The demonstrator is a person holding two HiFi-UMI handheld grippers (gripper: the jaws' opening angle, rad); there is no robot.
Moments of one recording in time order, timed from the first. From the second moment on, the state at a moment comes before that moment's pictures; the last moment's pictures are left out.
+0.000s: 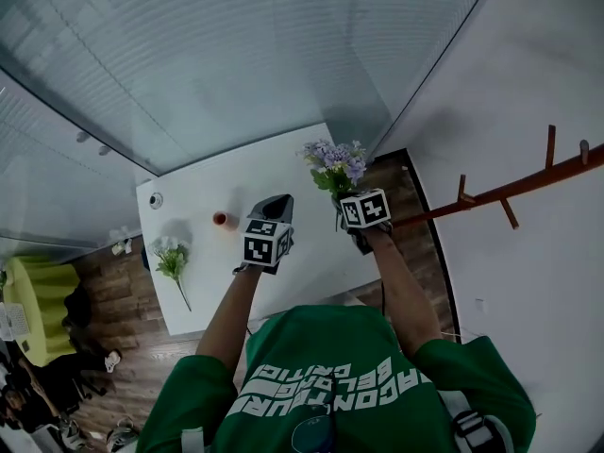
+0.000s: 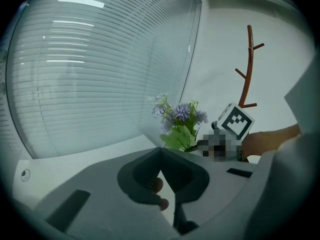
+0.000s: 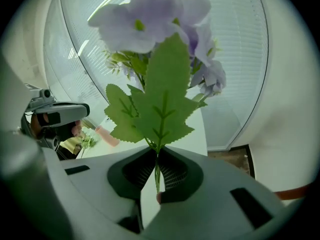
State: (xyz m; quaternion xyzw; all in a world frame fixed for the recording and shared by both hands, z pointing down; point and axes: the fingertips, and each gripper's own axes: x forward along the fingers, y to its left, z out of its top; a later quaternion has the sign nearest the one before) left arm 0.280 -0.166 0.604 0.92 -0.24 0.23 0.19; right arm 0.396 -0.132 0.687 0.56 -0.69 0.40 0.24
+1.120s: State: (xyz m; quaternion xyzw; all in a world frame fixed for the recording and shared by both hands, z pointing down) left arm 0.272 -0.150 0.667 0.87 -0.32 0.26 0.26; right arm 0.391 -0.117 0.852 0.44 -0.64 0.55 0.30
